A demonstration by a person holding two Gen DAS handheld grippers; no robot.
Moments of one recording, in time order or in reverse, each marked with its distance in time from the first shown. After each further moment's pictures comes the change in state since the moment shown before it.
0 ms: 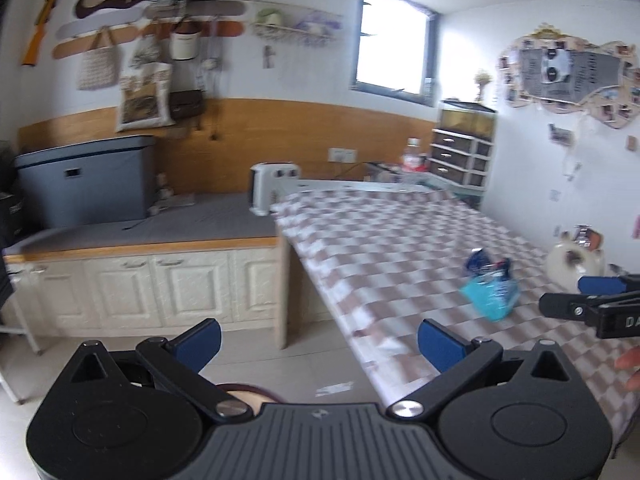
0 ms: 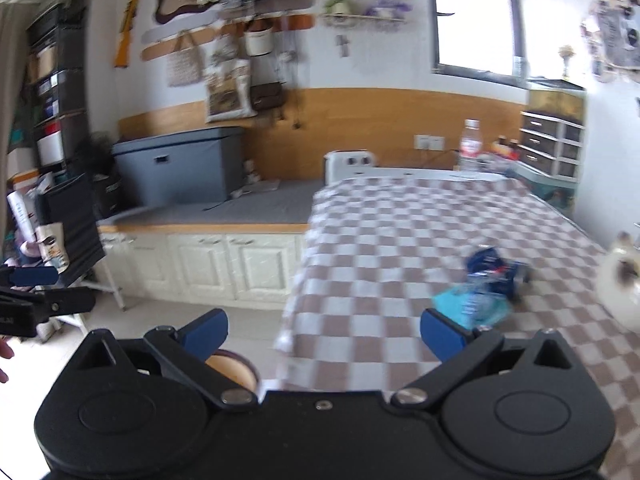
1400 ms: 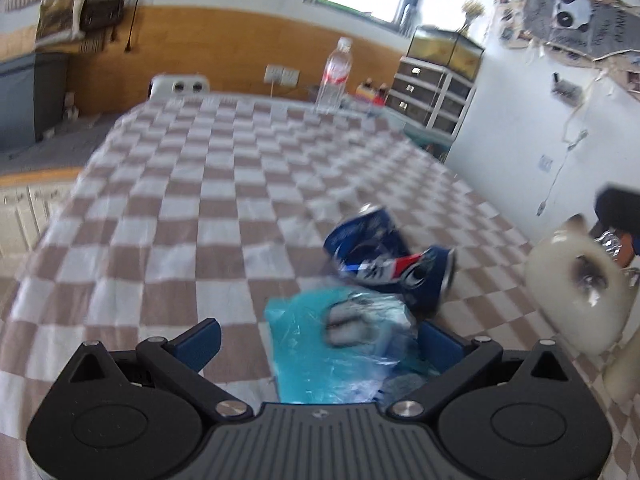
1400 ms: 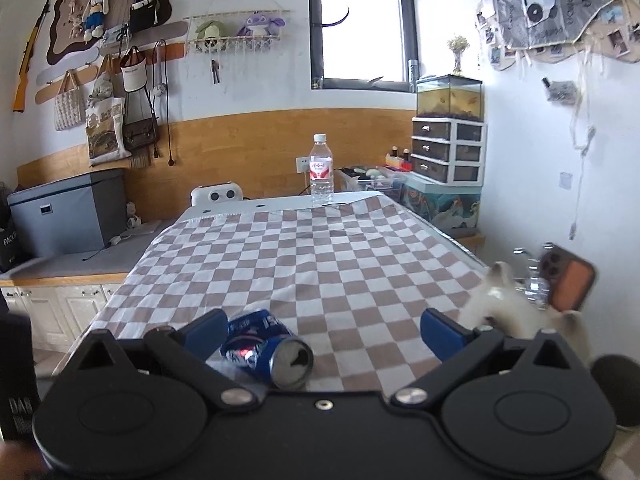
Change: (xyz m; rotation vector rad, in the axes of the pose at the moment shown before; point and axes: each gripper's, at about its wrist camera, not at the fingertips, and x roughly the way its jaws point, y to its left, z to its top) left arm 0.324 -0.239 0.008 -0.134 0.214 -0.097; right arm 0.100 -0.267 0.043 0.100 -0.084 -0.211
